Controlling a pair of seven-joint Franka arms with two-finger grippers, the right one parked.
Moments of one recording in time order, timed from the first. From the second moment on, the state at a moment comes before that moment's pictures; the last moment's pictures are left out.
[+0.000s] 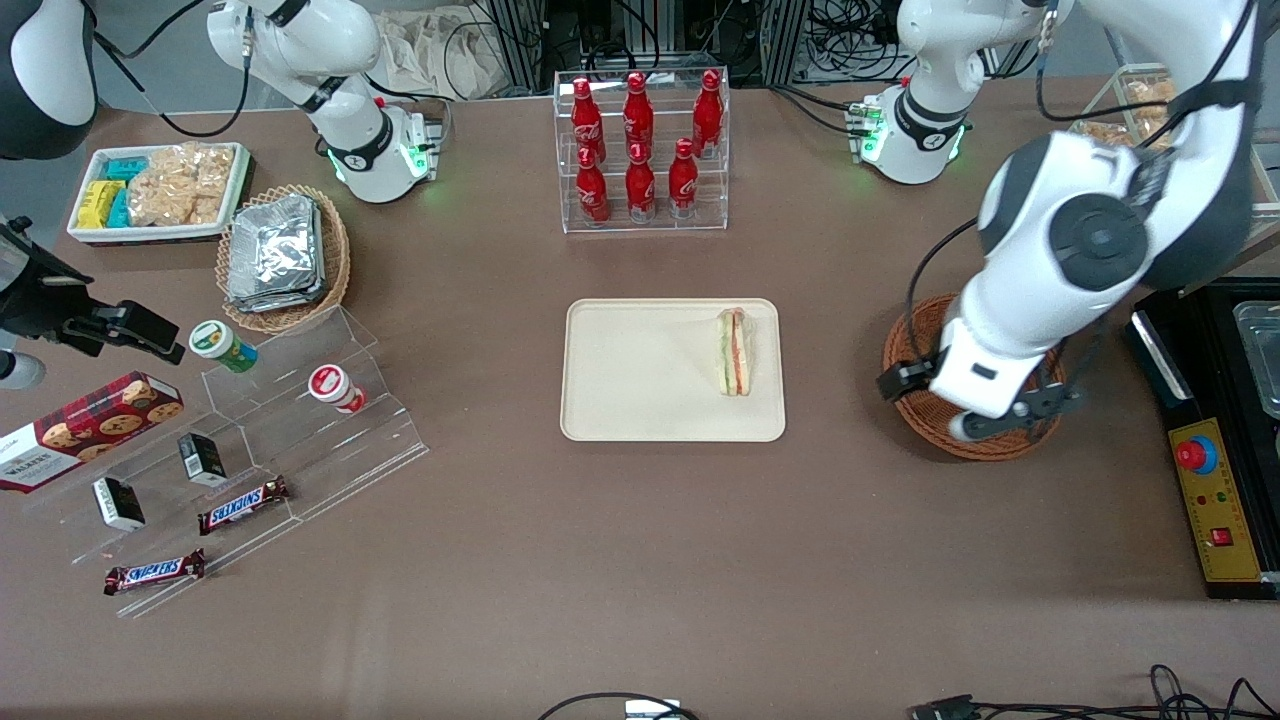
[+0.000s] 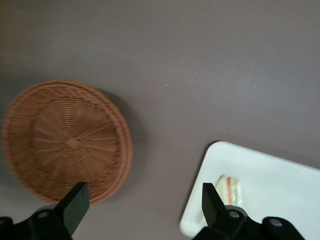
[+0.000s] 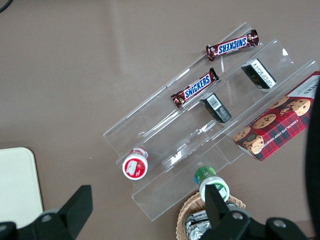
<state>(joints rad) 0.17 0.20 -0.49 -1.66 0.10 1.78 -0.58</state>
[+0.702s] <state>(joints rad) 0.14 -0.01 -0.27 -1.70 0.03 1.63 -0.19</state>
